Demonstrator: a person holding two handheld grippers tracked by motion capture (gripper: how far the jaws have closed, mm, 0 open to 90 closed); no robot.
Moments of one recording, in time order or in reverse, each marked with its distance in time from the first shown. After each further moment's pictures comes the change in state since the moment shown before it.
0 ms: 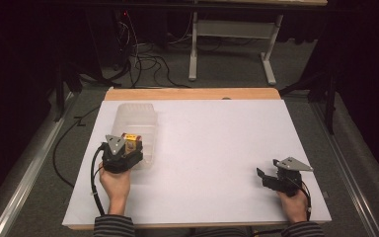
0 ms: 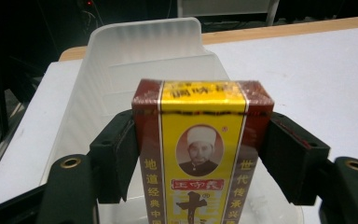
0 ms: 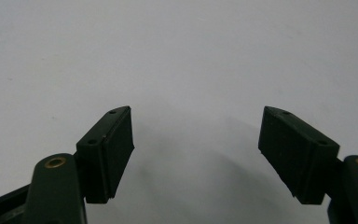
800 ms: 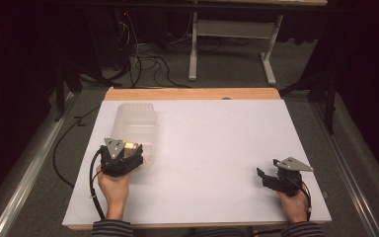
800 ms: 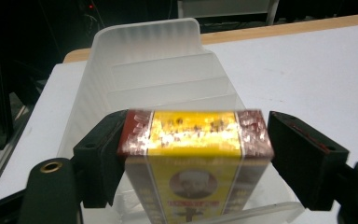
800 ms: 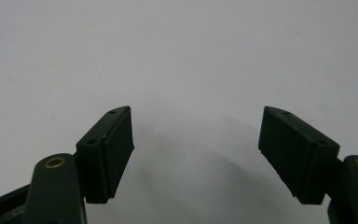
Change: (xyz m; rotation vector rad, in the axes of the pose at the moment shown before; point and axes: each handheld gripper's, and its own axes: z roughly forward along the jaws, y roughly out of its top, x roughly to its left) left arm -0.001 -0.002 -0.011 -0.006 0.004 0.018; right arm 0.000 0.000 0.000 -0.003 0.000 0.002
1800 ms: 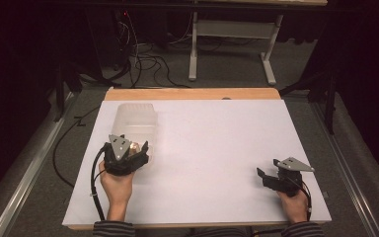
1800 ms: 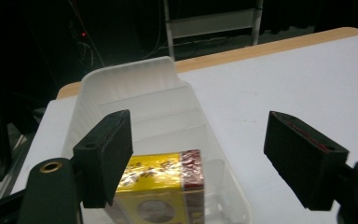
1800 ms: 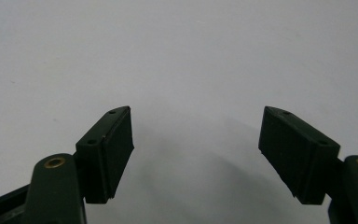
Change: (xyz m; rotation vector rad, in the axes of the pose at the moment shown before) left arm -0.022 0.023 -0.019 -0.066 -0.034 0.081; right arm -0.001 0.000 -0.001 -0.005 0.002 0.002
